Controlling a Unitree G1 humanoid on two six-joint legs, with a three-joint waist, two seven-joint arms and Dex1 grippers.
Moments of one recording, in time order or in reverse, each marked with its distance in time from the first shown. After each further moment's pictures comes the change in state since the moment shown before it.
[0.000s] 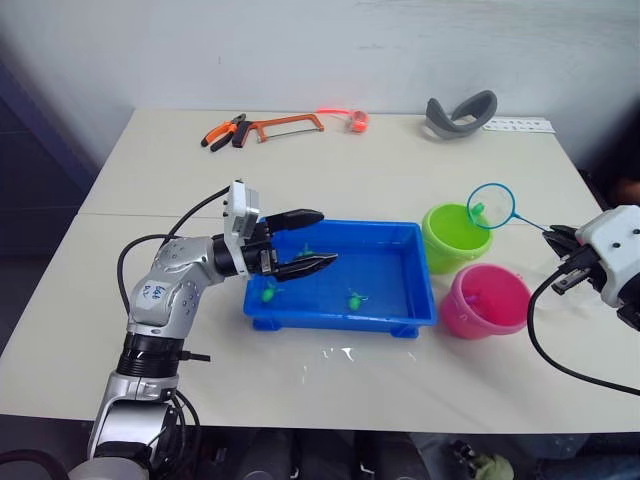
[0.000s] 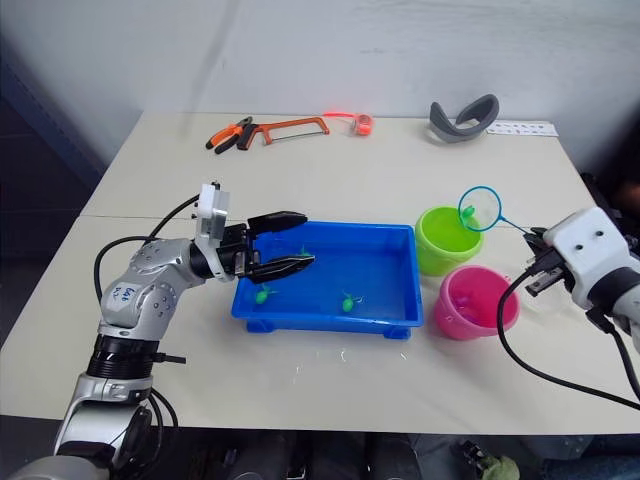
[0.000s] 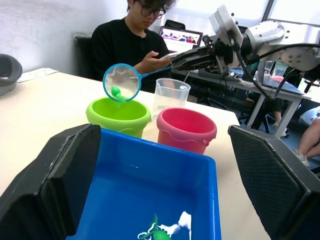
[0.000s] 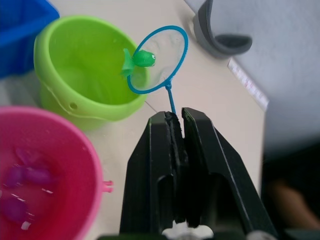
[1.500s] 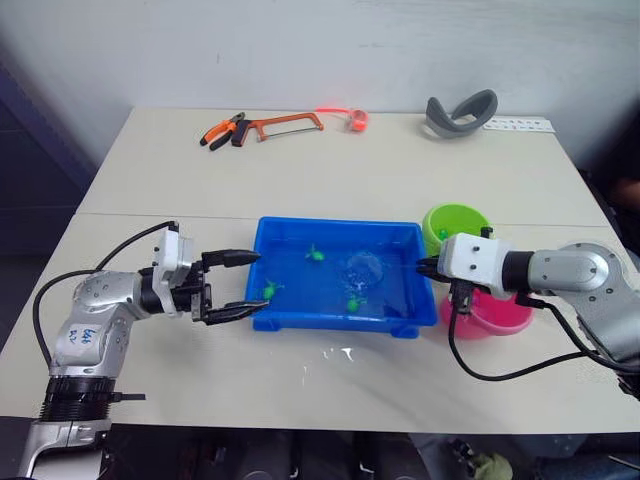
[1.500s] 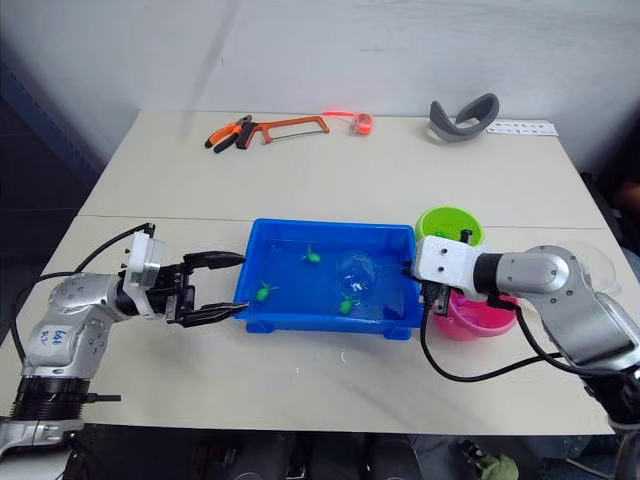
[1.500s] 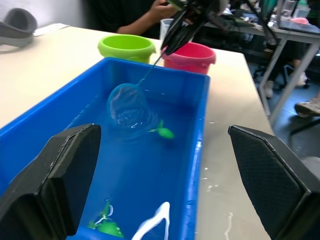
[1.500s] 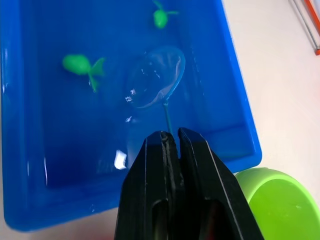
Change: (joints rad) left arm 0.257 0.259 0.125 -0.008 0.008 -0.180 -0.225; right arm -0.502 -0.064 0.616 0.042 0.101 0.102 0.352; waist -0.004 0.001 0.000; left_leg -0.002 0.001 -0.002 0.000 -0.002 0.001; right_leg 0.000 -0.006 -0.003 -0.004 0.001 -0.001
